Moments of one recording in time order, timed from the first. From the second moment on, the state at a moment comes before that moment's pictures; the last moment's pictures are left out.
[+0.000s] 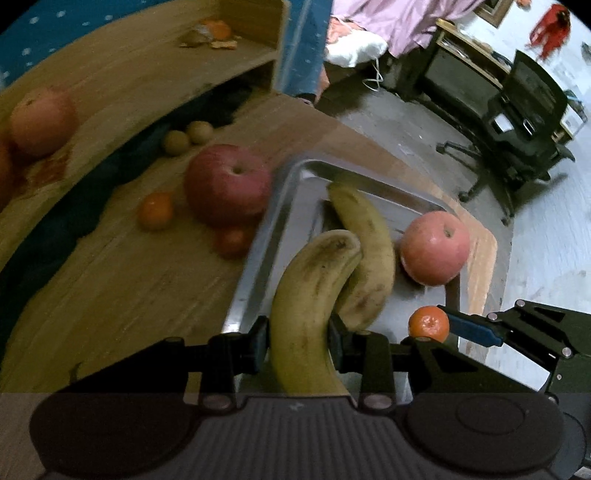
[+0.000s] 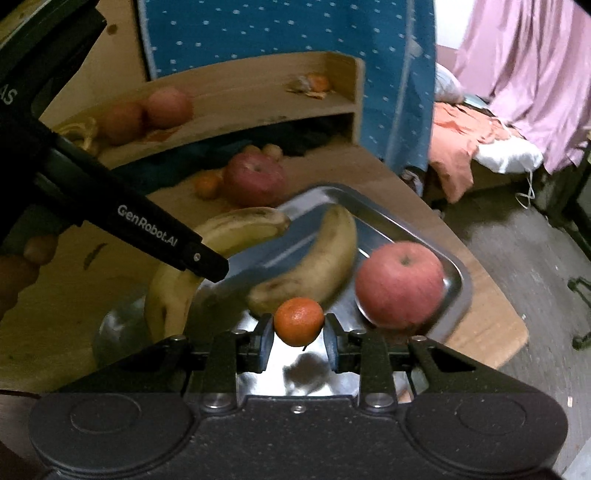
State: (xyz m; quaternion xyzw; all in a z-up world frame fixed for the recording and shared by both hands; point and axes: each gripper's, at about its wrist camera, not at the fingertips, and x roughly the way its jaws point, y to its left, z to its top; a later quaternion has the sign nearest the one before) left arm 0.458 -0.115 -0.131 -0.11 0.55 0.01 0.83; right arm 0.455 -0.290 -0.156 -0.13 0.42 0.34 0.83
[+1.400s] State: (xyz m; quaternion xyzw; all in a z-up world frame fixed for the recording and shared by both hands) left arm 0.461 -0.131 -0.144 -0.08 0.58 0.01 0.81; right arm 0.450 -0.299 -0.177 -0.12 0.46 0.30 0.83
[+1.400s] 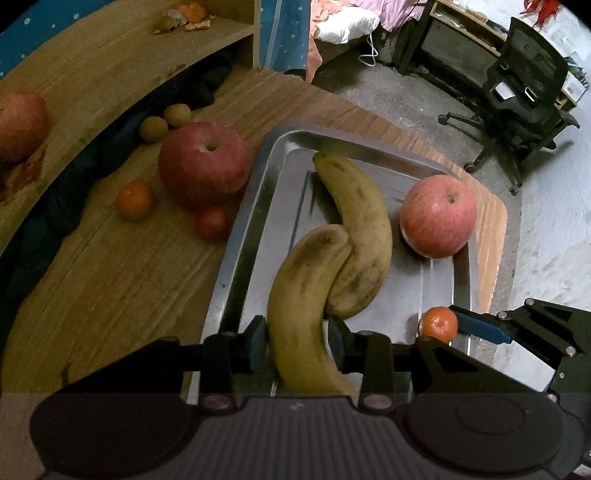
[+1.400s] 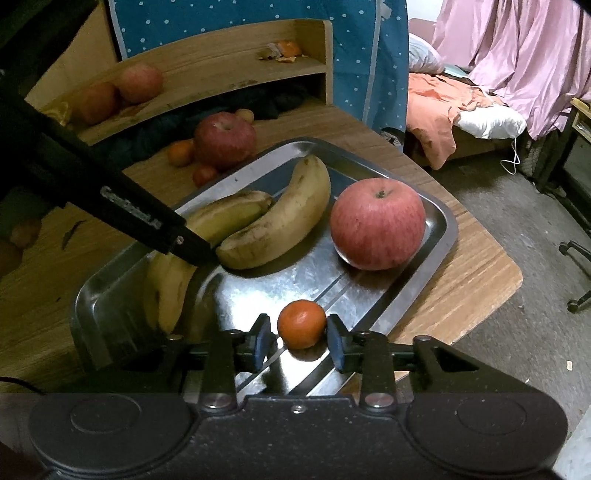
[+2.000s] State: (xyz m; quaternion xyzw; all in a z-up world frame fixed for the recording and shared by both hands) left arm 0.402 -0.101 -0.105 -0.07 0.53 0.04 0.85; right arm 0.405 -0.303 -0.142 -0.11 0.44 0.27 0.85
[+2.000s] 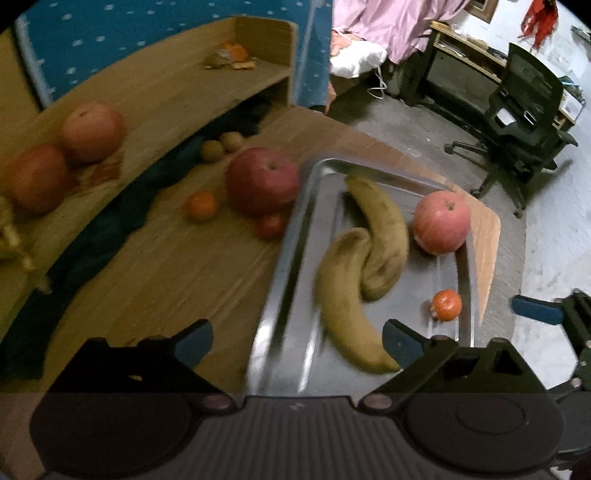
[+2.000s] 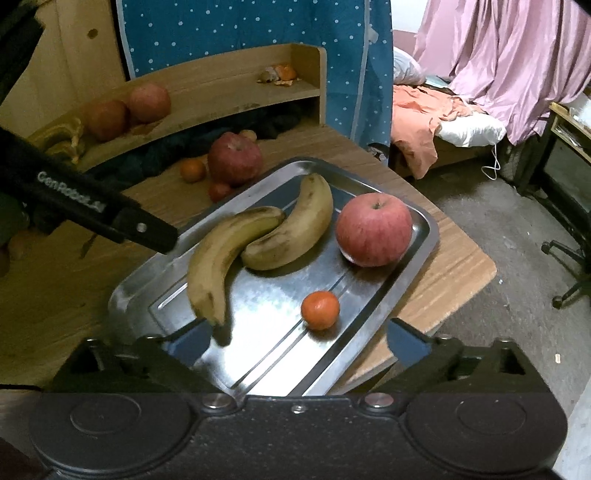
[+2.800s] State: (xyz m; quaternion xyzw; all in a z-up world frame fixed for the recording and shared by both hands) left arm 0.301 -0.001 -0.116 -0.15 0.53 0.20 0.81; right arm 0.374 -0.238 -0.124 -0.20 0.46 0.34 0.80
